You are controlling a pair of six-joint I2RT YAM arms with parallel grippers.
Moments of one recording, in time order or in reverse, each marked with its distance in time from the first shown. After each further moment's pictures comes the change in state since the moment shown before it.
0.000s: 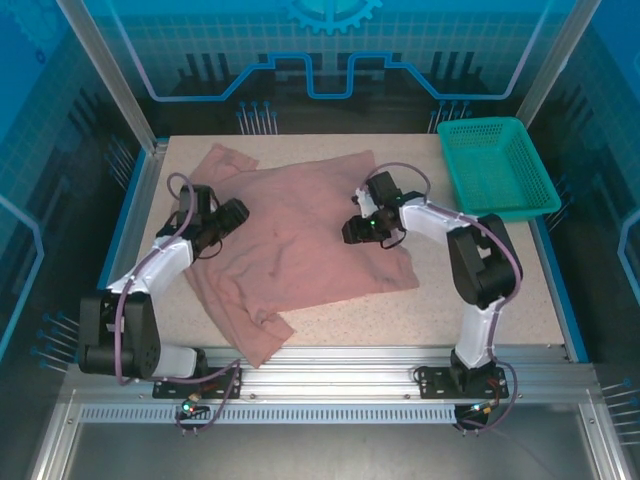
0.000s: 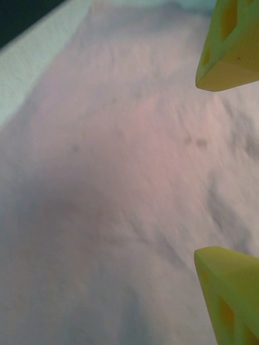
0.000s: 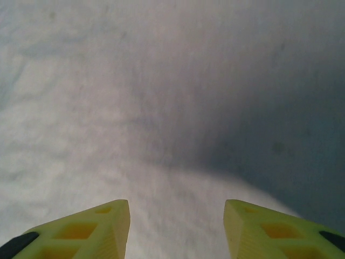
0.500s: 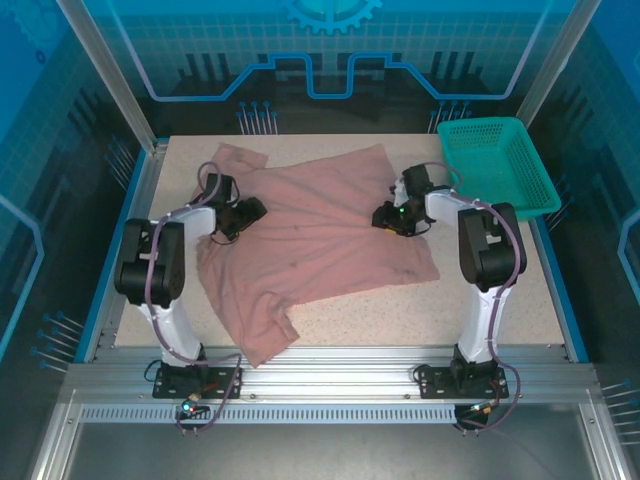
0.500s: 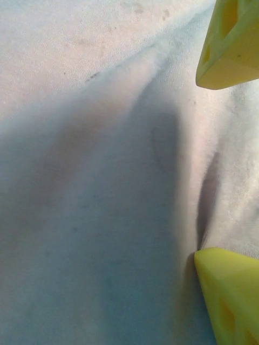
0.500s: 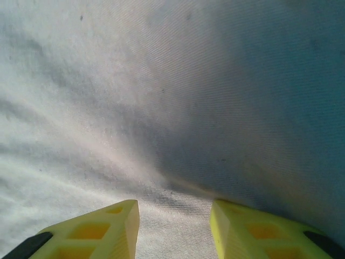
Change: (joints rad) left arm -0.034 0.492 0.286 0.021 0.111 0.023; right arm -0.250 0.082 0.010 0.036 -0.090 0.154
